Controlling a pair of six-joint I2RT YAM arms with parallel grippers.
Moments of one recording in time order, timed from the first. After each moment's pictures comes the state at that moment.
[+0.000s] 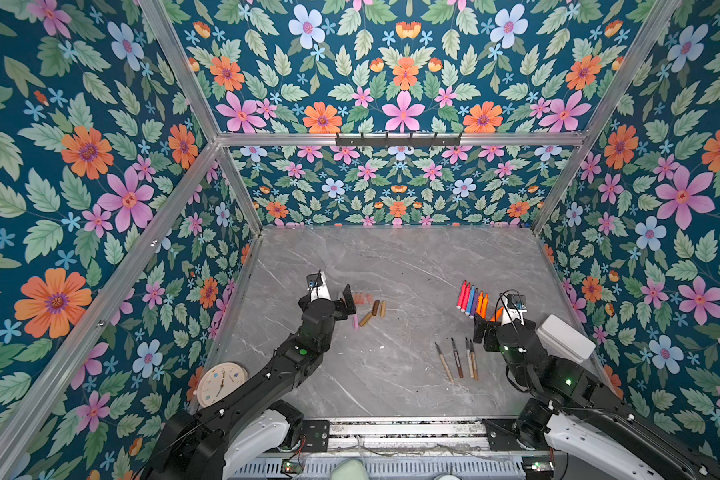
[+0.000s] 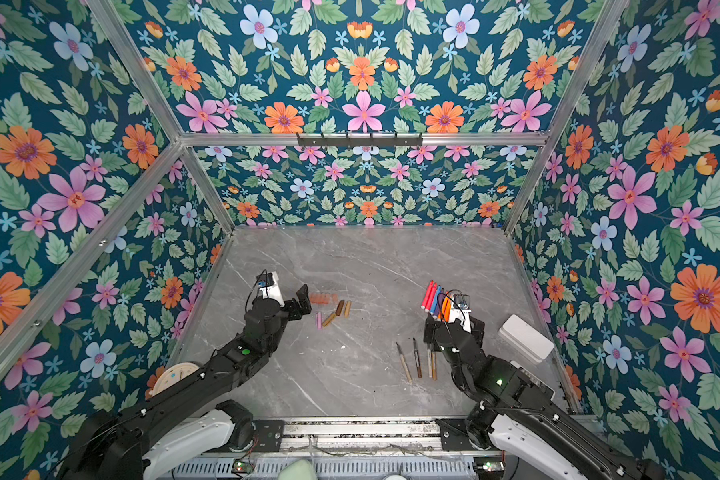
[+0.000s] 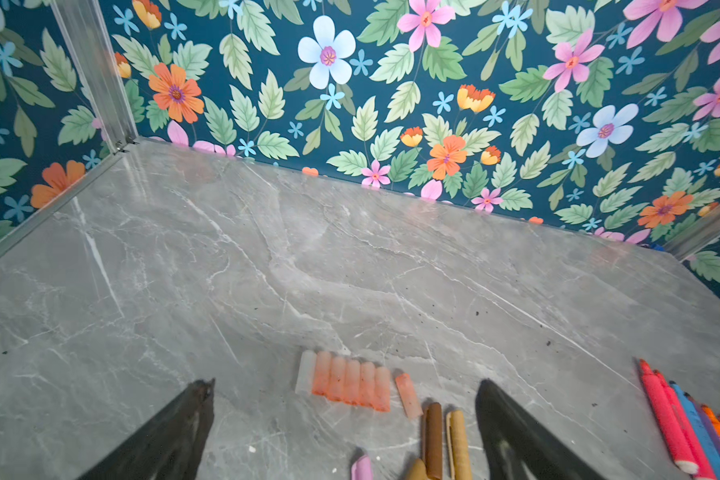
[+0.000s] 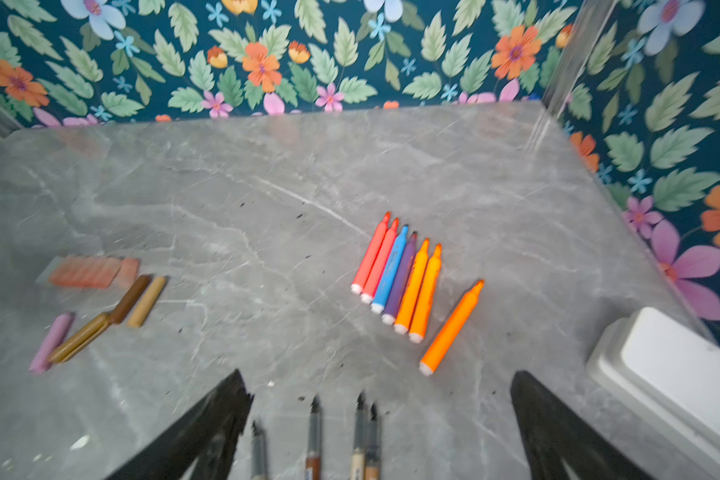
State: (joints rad) left arm -0.58 1.00 0.43 0.29 -0.50 -0.36; right arm 0.80 0.59 0.55 -0.52 0.72 0.43
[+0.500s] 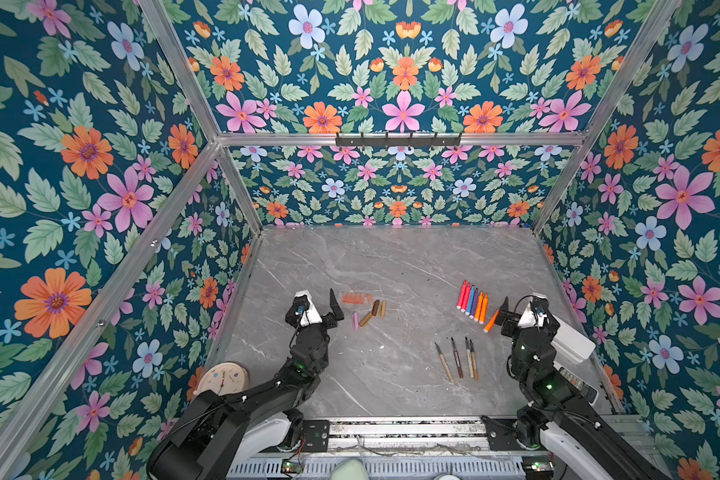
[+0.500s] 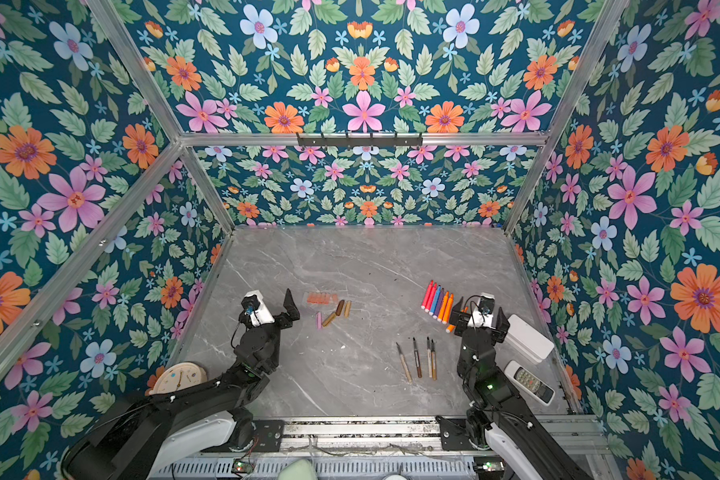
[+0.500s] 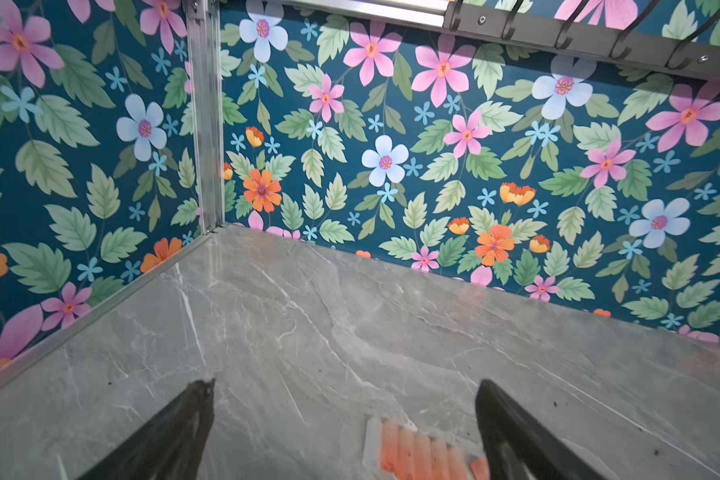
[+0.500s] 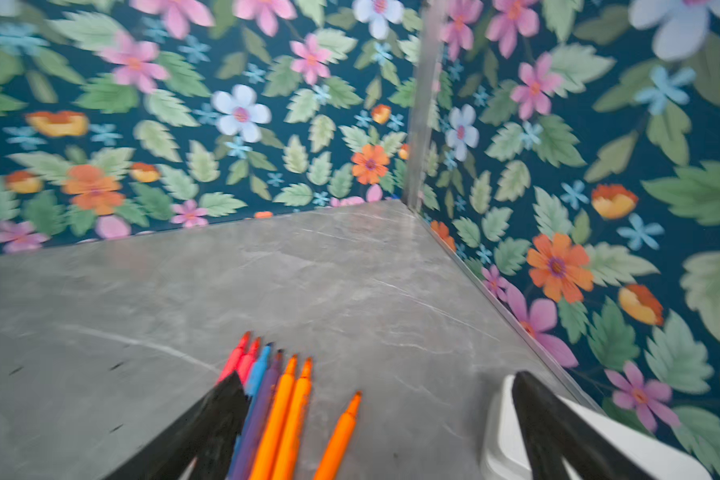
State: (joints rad) left arm -0.58 1.13 0.13 1.05 -0.72 -0.14; right arm 0.33 0.58 0.20 0.17 0.75 0.16
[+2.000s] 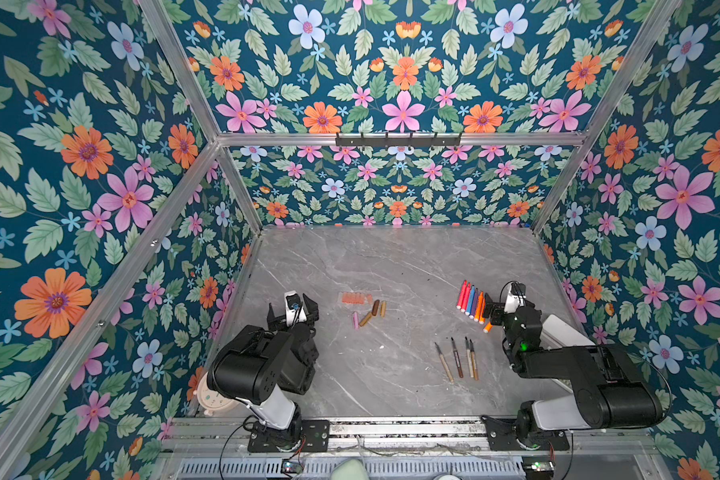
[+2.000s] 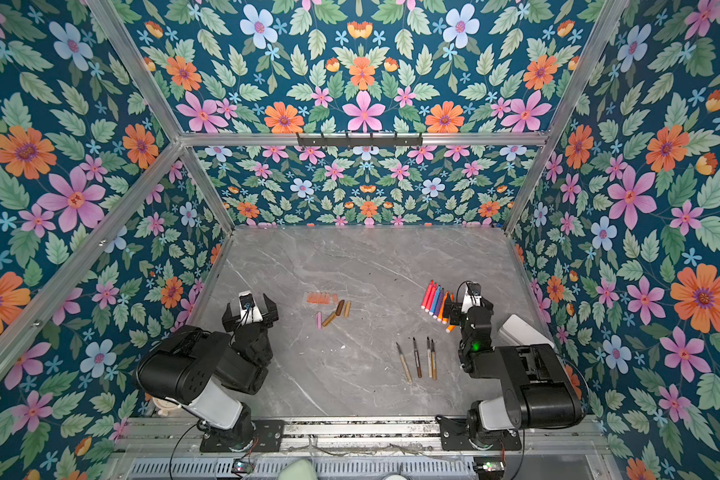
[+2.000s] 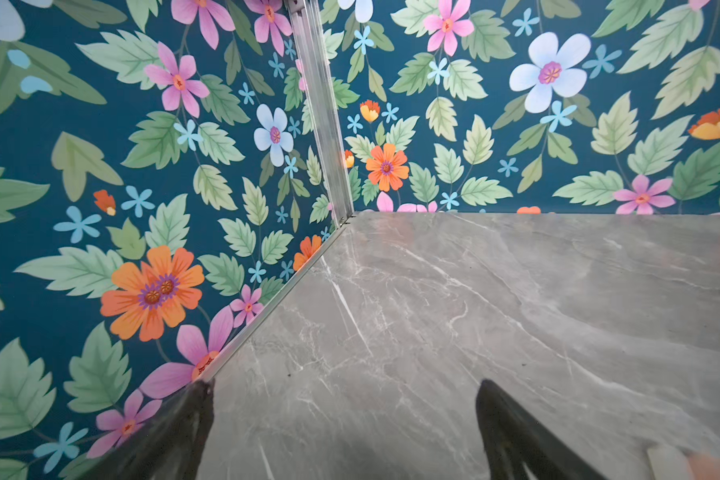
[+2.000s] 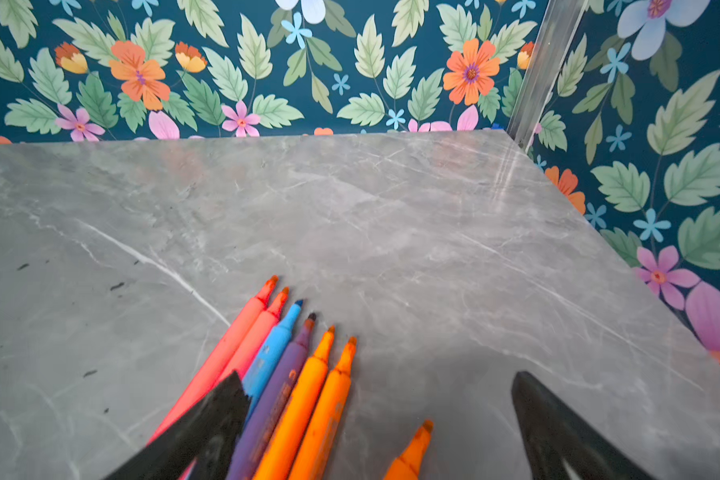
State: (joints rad) left arm -0.27 1.62 0.10 1.53 -0.69 0.16; right arm 0.04 1.43 0.18 0.98 0.13 0.04
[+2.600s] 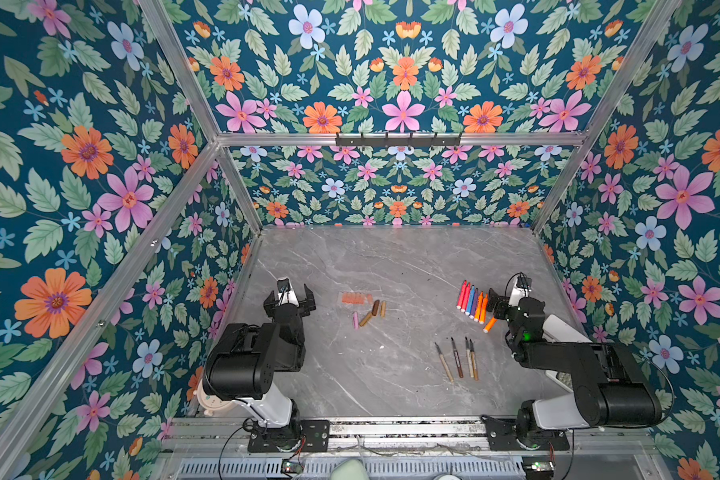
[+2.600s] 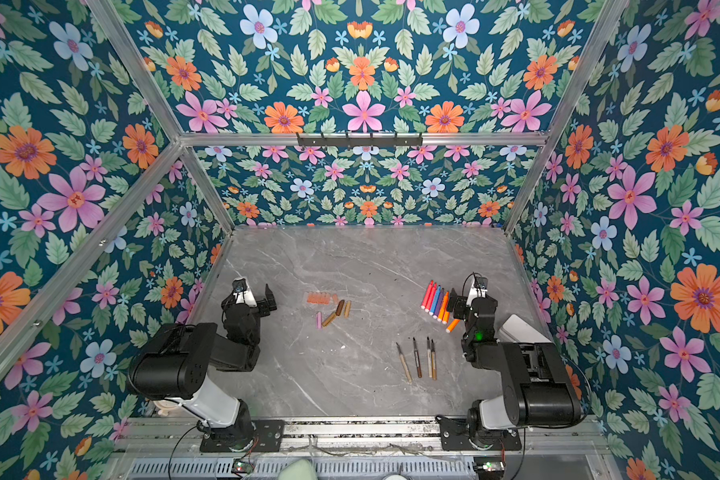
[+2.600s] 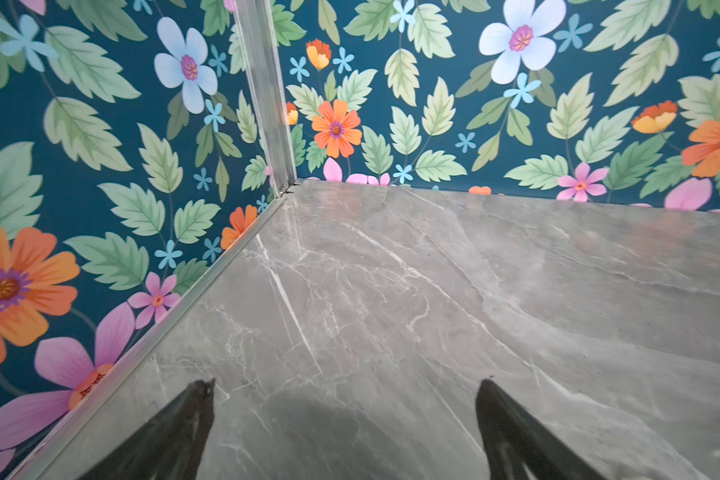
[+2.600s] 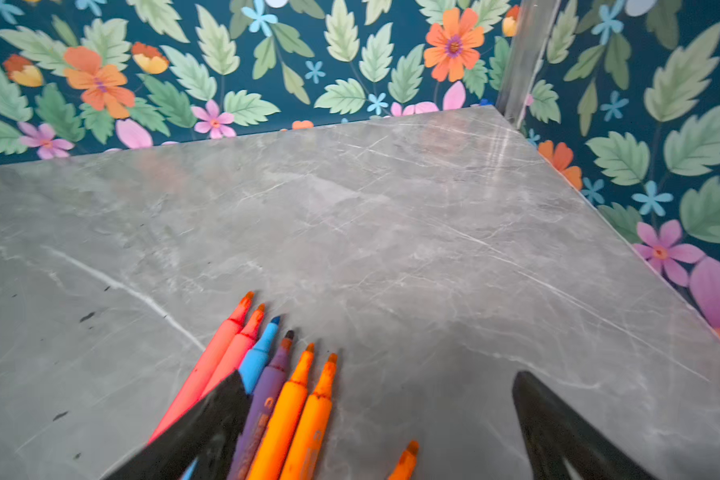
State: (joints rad) left arm -0.05 1.61 0.25 1.21 -0.25 0.01; right arm -0.02 1.43 0.28 0.84 0.04 0.07
